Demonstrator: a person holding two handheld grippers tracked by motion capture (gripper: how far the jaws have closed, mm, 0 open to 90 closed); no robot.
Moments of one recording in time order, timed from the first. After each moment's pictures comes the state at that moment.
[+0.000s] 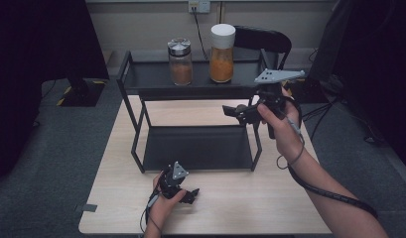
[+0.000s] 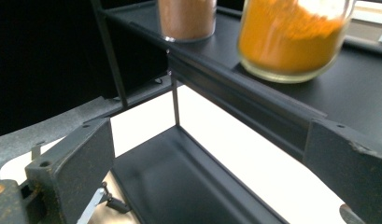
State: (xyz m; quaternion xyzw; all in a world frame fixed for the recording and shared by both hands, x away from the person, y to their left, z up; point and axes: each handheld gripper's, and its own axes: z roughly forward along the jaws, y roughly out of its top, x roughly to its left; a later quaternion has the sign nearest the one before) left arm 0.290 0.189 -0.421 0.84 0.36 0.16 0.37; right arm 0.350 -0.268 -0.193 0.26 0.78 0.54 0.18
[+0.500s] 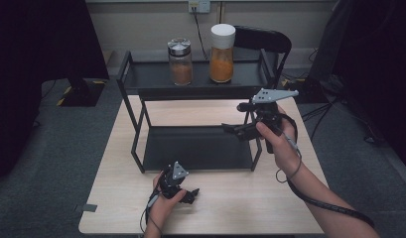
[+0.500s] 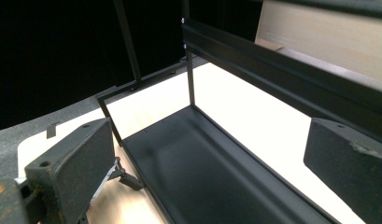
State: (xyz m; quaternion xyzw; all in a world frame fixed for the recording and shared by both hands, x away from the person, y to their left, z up) left arm 0.290 0.190 -0.421 0.84 0.36 0.16 0.37; right arm 0.349 -0.274 -0.233 0.26 0.79 0.53 0.15
